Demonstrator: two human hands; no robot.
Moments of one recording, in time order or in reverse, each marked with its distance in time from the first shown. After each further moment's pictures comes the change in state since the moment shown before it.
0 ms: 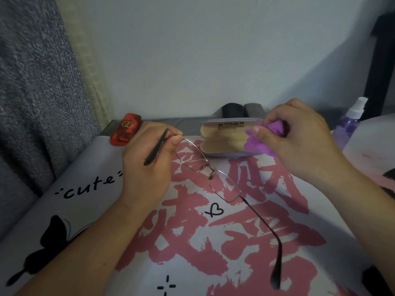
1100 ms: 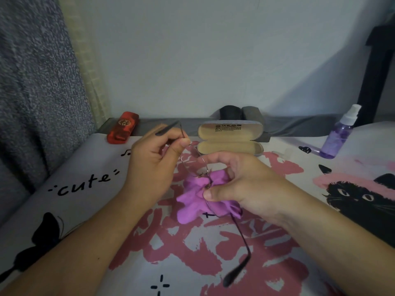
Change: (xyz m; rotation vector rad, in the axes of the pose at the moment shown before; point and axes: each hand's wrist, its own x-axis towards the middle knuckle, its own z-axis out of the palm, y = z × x) left_hand -0.001 -0.010 0.007 -0.099 -0.133 -0.126; right_hand -0.034 -0.035 0.041 0.654 -0.698 0.379
